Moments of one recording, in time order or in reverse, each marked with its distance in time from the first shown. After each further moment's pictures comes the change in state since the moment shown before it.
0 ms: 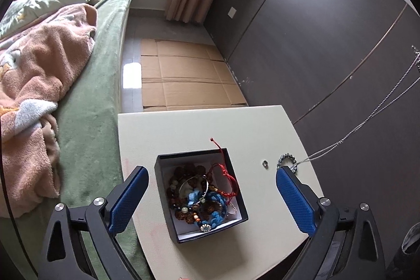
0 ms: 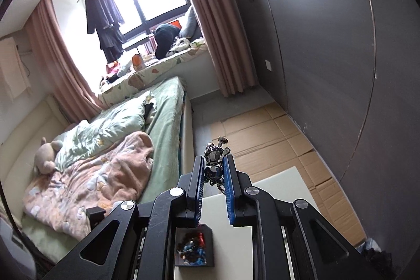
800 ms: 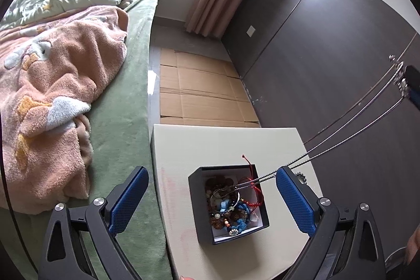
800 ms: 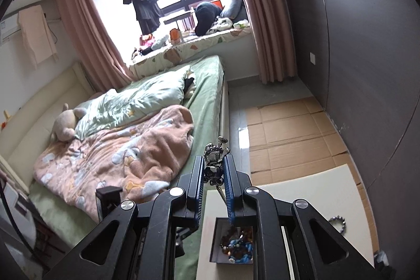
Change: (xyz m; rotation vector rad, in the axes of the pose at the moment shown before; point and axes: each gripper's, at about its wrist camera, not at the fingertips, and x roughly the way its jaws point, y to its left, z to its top) left arm -0.029 0.047 0.006 -0.086 -0.073 0.034; right arm 0.076 0.093 -0.051 -0.111 0.150 0.135
